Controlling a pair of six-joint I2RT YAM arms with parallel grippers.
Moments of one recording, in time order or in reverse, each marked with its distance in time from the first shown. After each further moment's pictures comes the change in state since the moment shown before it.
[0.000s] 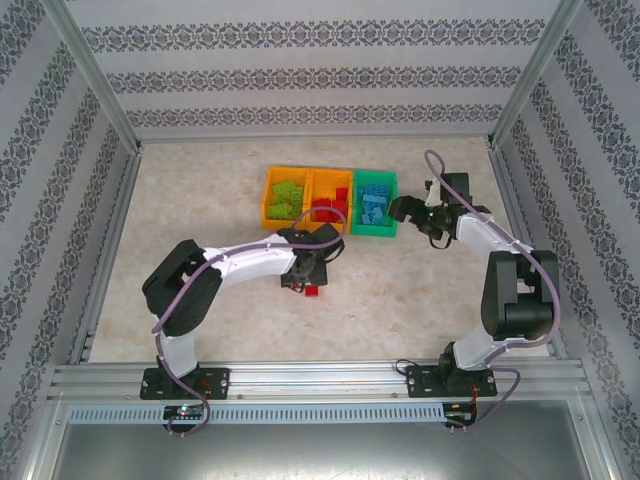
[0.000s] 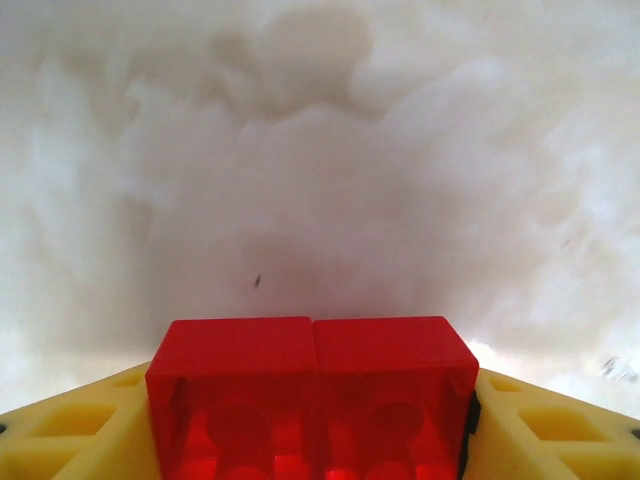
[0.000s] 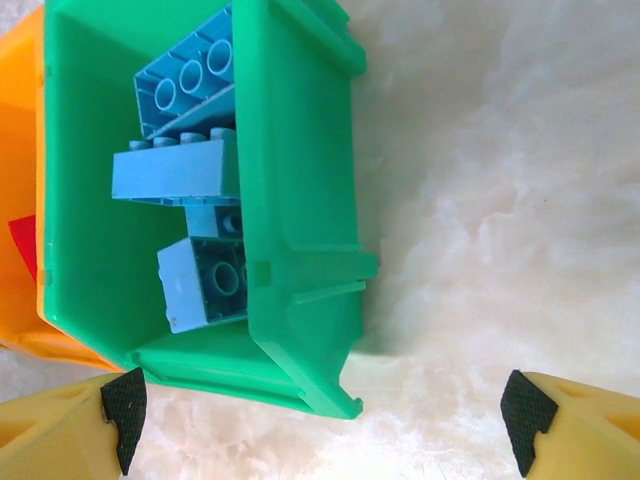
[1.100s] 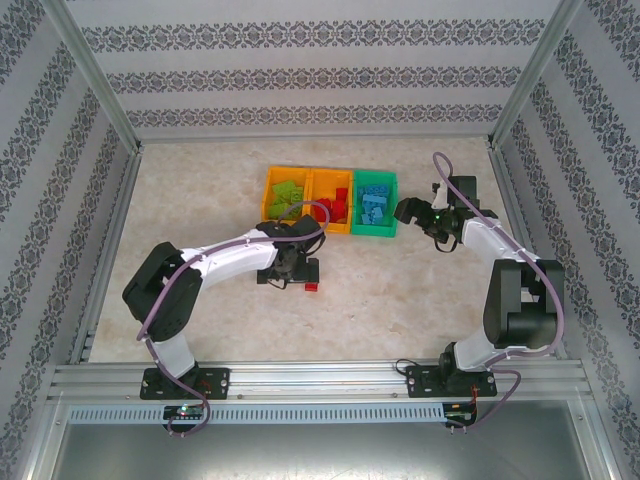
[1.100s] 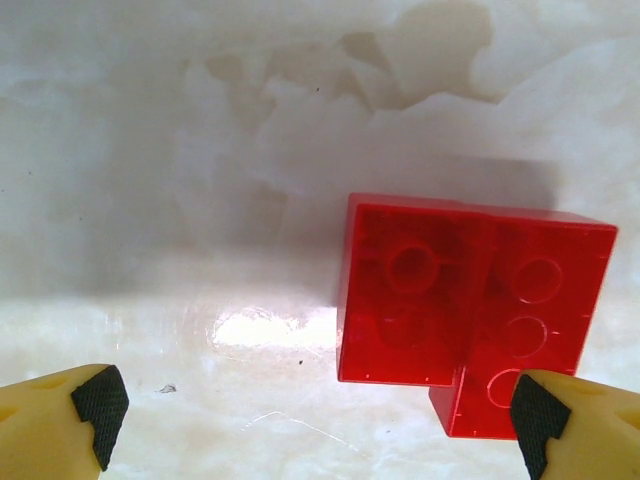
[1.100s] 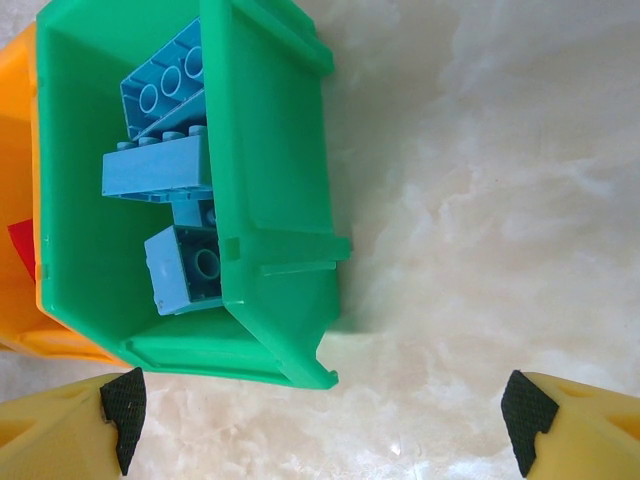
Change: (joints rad) left arm 0.079 -0.112 -0.091 -0.050 0.060 0.121; right arm -0.034 -0.054 -0.029 -0.023 -0.001 0.008
